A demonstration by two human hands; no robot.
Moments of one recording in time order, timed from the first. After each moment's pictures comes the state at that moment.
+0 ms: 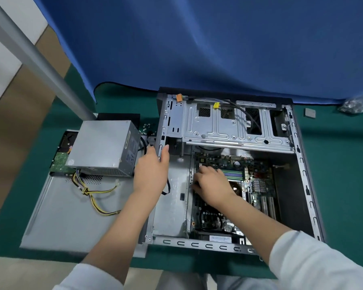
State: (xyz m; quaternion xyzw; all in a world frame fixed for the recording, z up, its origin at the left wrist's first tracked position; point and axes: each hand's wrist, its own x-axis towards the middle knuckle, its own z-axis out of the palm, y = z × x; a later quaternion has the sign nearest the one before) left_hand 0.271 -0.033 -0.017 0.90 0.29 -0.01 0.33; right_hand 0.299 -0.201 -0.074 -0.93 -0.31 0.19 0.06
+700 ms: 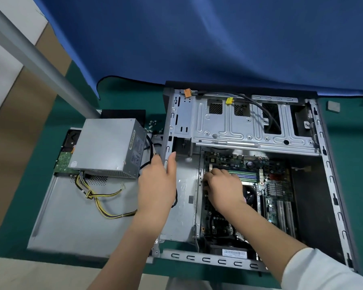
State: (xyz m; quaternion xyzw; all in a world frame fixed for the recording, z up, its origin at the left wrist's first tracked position) left_hand 0.258 -0.039 -0.018 0.90 0.31 0.00 0.29; right_hand 0.297 -0.193 -0.087 -0.96 -0.23 0.18 0.01
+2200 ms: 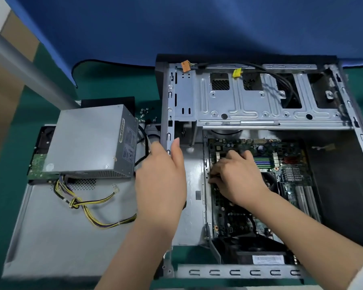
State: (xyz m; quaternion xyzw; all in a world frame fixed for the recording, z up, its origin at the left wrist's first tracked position) left_hand 0.260 -0.038 -0.020 0.93 0.27 0.02 0.24; right_hand 0.304 -0.198 -0.095 -0.95 -0.27 0.14 -0.01
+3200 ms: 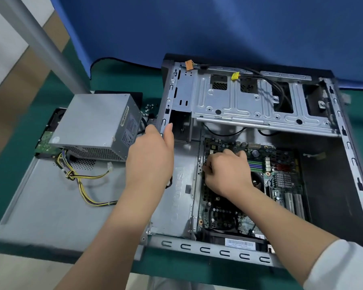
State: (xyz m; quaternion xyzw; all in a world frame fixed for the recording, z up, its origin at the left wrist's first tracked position) left_hand 0.264 -0.043 -0.019 0.93 0.29 0.02 0.21; right_hand 0.307 -0.198 -0.098 -0.96 -0.24 0.11 0.05
